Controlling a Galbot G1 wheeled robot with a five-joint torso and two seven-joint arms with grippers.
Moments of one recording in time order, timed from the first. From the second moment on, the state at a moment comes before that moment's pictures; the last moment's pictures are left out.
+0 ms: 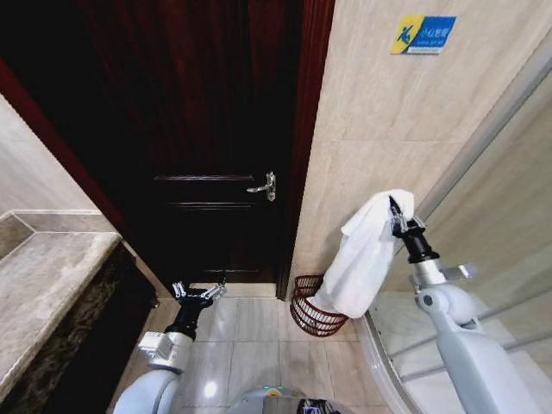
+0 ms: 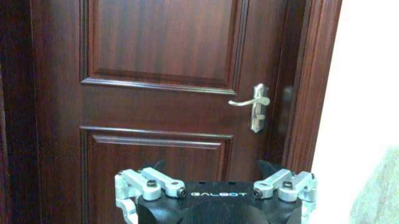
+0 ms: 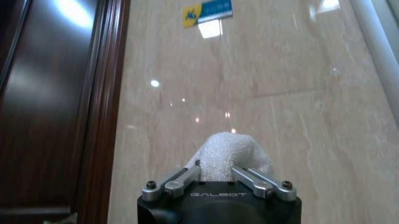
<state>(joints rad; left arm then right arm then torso) 1.83 -1.53 -0.63 -2.37 -0.17 0.06 0.11 -1.18 1.02 0.68 1.77 0.74 0.32 -0.35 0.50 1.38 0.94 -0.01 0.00</state>
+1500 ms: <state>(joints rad) 1.83 -1.53 -0.63 -2.37 -0.17 0.06 0.11 -0.96 1.16 0.50 1.20 0.62 0.58 -0.41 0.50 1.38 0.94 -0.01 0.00</state>
